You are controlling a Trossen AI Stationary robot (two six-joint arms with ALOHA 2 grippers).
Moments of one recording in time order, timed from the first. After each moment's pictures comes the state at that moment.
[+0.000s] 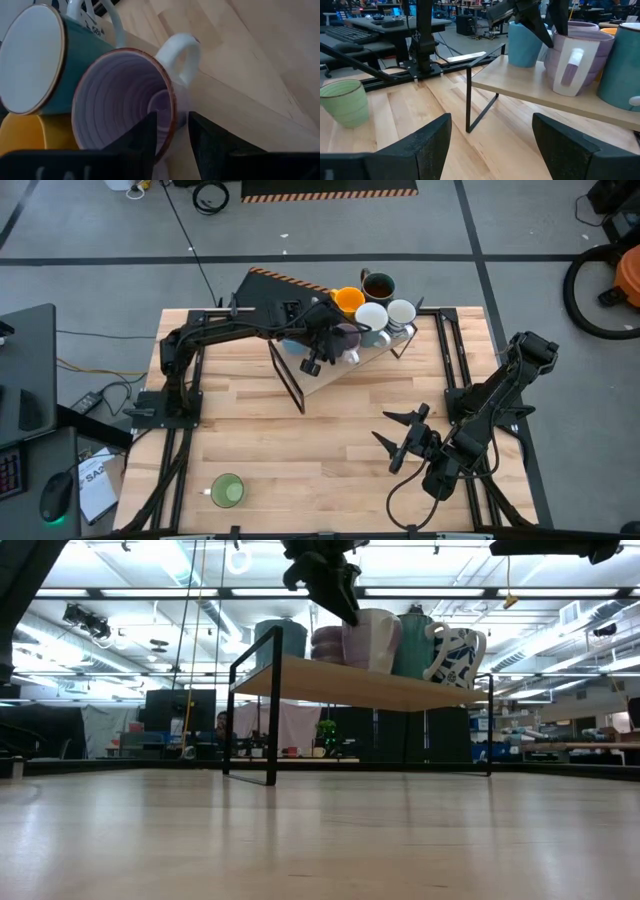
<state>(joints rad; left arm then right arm) 0.21 1.92 1.96 -0.91 -0.03 0.77 0.86 1.42 0.90 -0.39 1.34 0.91</state>
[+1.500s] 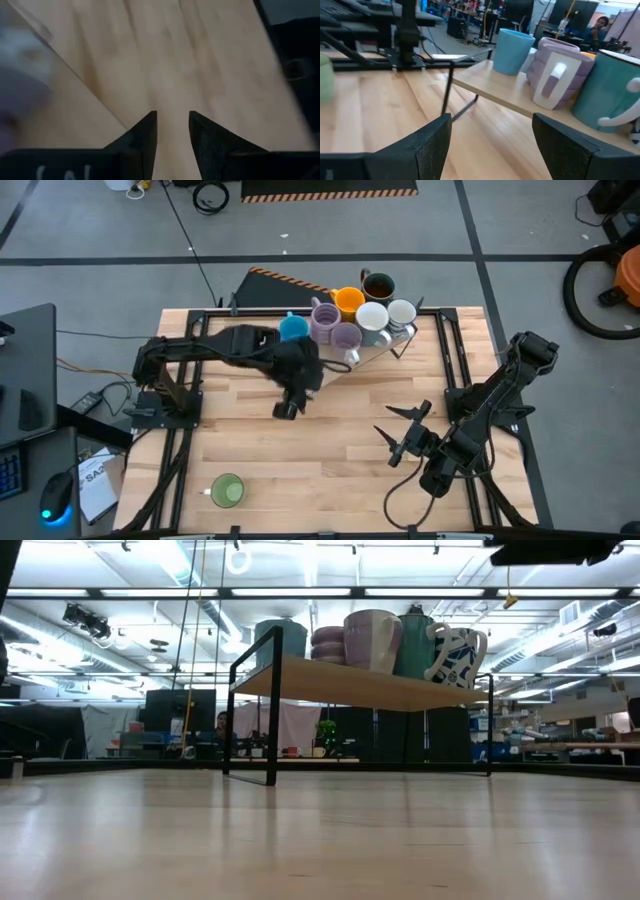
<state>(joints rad) -0.05 1.75 1.96 -1.18 0.09 0.20 0.84 1.42 0.85 -0.41 1.40 0.78</state>
